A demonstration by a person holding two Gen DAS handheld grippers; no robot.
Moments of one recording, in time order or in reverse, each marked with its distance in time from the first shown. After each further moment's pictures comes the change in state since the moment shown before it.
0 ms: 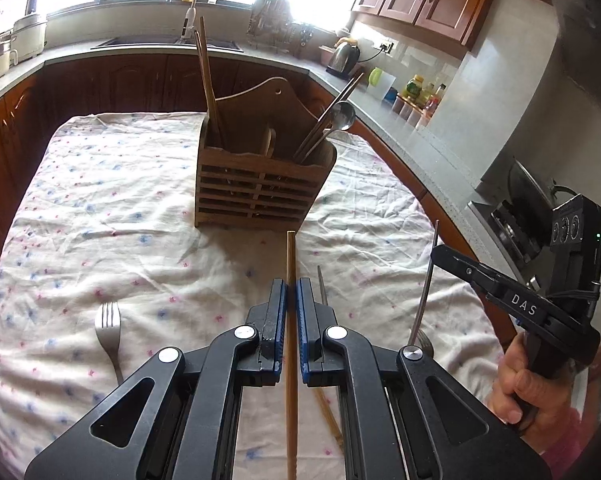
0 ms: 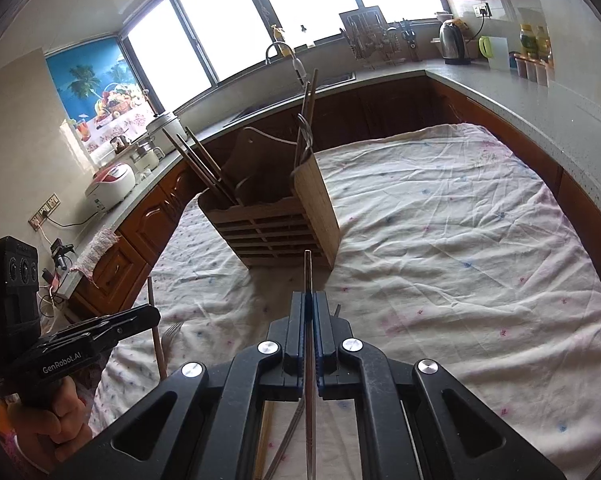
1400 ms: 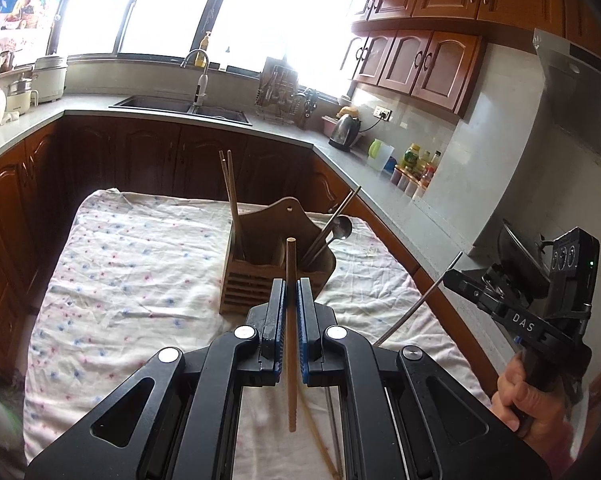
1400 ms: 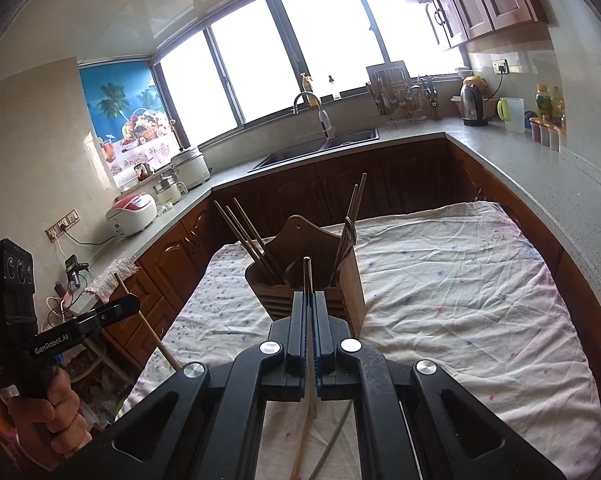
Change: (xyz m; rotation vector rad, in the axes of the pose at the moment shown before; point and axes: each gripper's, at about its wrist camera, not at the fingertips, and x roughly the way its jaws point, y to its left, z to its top) left arm -0.075 0.011 0.053 -0.010 -0.242 0.016; right arm -0.042 0.037 0.049 -0.083 -0.168 0.034
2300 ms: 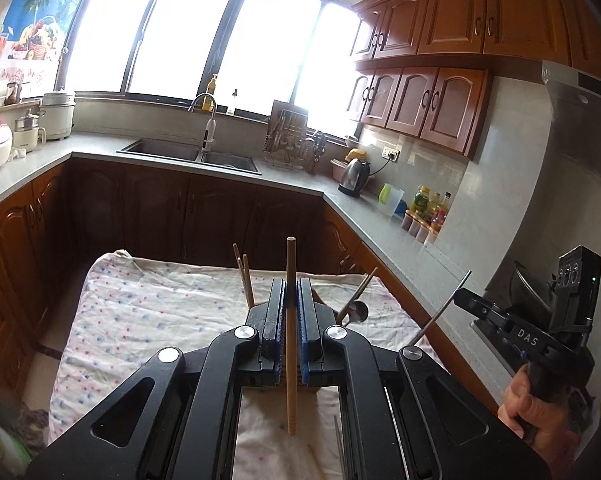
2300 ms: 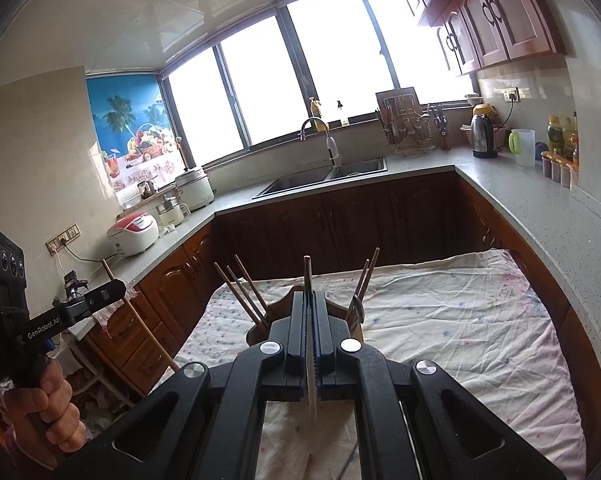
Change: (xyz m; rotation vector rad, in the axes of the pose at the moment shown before) left arm 0.007 0.012 0.072 0.016 -0.148 0.034; right arm 0.020 0.004 0.064 -0.035 -0.080 0.014
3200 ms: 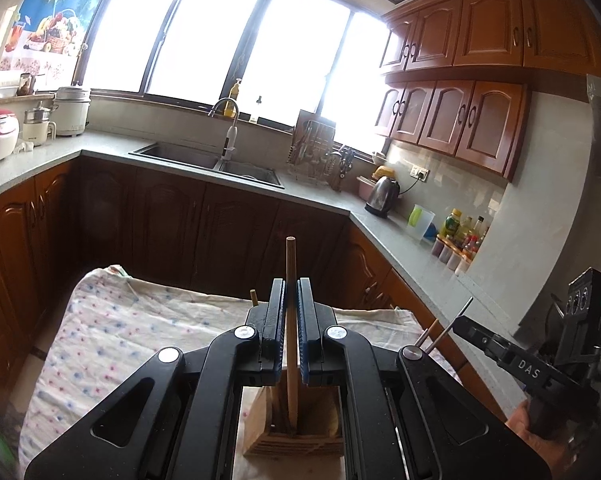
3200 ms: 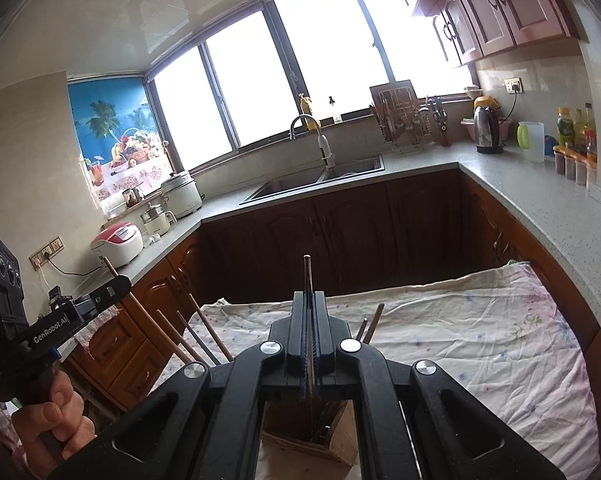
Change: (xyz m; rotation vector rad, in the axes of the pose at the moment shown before) left arm 0.104 0.028 0.009 -0.057 -0.052 0.074; right arm 0.103 -0.031 0.021 0.037 0.014 -0.007
